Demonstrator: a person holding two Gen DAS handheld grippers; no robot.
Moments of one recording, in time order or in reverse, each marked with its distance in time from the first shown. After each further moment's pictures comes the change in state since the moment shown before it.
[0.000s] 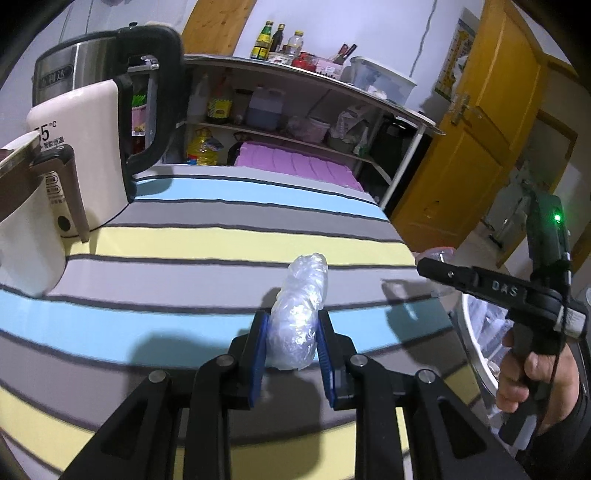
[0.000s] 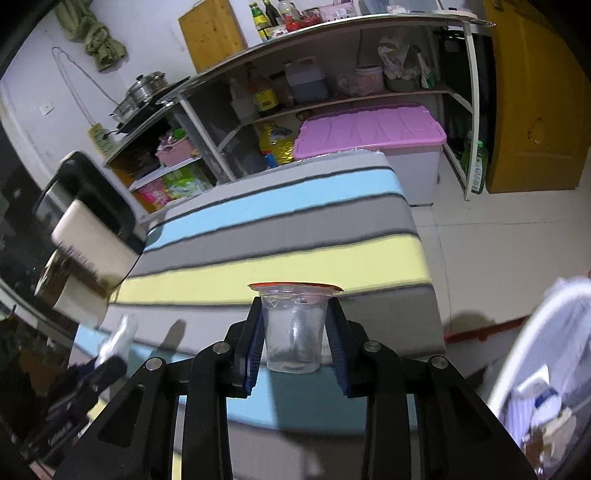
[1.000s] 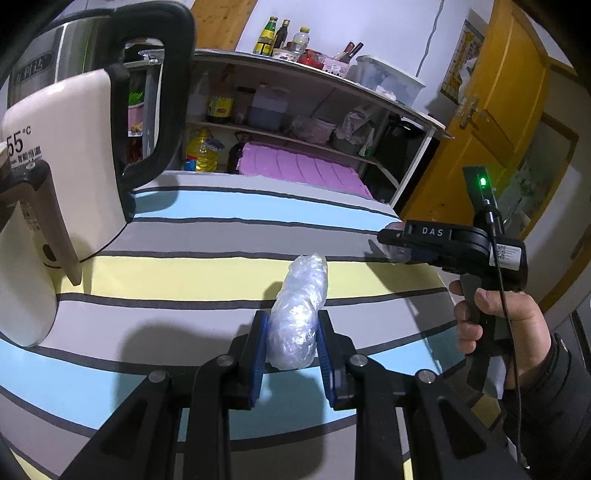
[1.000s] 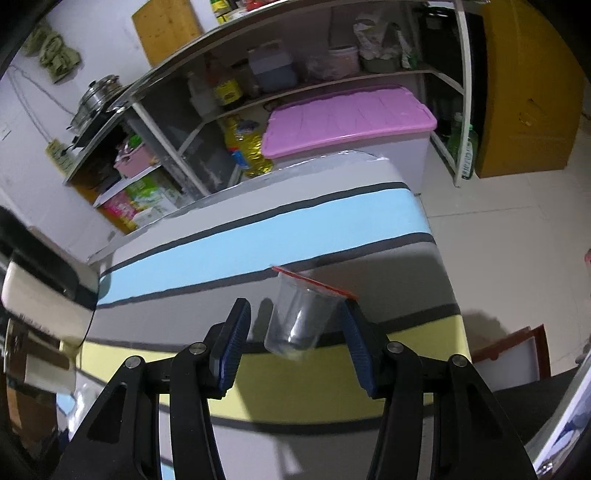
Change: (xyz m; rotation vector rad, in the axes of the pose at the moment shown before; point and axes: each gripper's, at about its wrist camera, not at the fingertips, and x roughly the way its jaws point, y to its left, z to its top) left arm 0.035 0.036 0.036 -0.005 0.012 -0.008; right arm 0.104 -0.009 0.078 0.108 0.053 -0.112
